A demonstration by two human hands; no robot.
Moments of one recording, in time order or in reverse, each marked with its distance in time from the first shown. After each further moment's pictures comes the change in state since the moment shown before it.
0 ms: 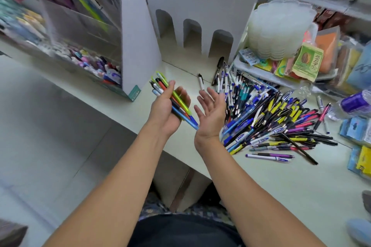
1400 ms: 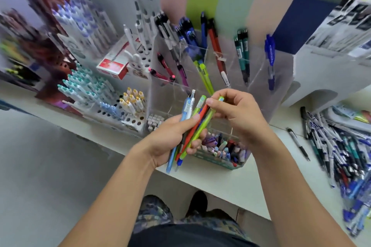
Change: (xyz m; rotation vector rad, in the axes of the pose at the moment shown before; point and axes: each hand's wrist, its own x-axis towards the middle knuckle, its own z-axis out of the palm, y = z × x) left_hand 0.085 0.418 -0.109 0.784 -0.544 -0.258; right_hand 0.029 0.066 0.375 -0.551 -0.397 -0.233
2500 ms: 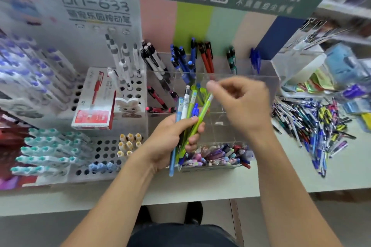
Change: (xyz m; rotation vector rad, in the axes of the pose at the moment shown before) left_hand 0.045 0.075 -0.073 -0.013 -0.377 -0.016; right_hand 0.028 -0.054 0.071 -0.683 0.697 -0.193
